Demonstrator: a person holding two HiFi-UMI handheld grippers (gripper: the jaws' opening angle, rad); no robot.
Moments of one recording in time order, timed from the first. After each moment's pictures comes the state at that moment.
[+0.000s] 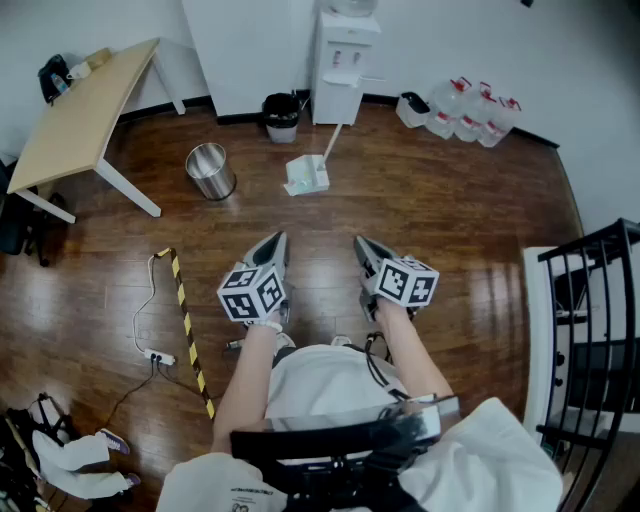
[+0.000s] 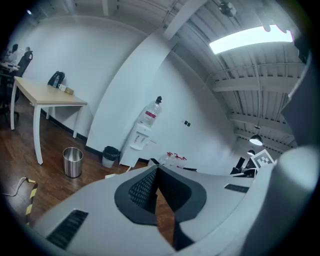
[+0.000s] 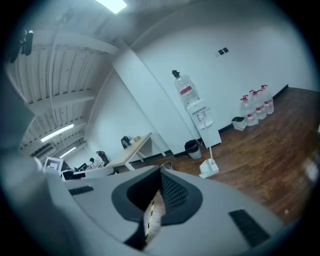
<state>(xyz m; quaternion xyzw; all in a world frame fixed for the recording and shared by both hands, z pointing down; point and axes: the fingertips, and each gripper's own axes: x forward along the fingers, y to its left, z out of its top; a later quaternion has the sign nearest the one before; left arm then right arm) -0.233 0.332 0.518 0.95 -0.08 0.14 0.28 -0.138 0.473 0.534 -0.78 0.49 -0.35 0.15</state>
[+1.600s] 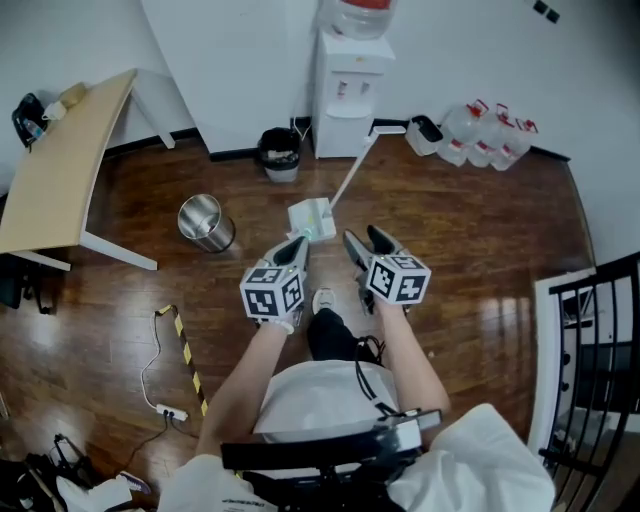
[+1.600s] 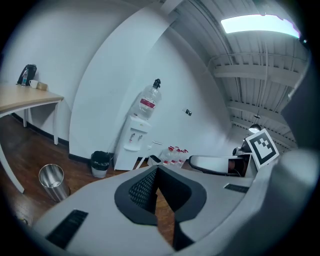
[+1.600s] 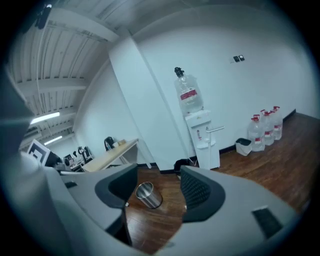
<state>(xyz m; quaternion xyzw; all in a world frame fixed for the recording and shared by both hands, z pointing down) 0.046 0.172 0.558 0.95 -0.02 0.21 0.24 0.130 0.265 0.561 -0.83 0.47 -0.30 0.08</state>
